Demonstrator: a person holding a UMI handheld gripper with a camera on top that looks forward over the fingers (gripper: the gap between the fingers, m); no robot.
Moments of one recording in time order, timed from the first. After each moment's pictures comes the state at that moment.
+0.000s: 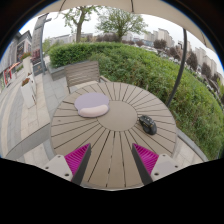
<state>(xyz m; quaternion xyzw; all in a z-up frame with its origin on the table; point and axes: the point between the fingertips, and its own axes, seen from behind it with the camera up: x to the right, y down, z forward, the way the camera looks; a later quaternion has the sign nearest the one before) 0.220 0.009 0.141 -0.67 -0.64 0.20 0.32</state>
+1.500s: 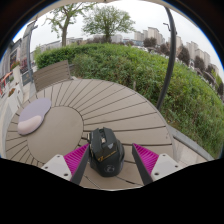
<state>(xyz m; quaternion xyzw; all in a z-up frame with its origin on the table) 0.047 0.204 -0.011 -0.69 -0.61 0.24 0.32</state>
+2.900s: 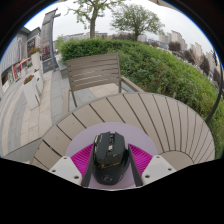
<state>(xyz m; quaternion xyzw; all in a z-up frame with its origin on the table) -0.152 -0.166 -0.017 -0.61 -0.69 0.27 0.26</state>
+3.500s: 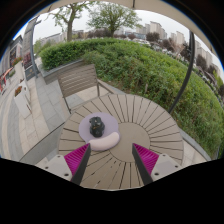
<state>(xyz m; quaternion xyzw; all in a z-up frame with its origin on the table) 0.075 -0.120 0.209 -0.70 -0.63 0.21 0.28</state>
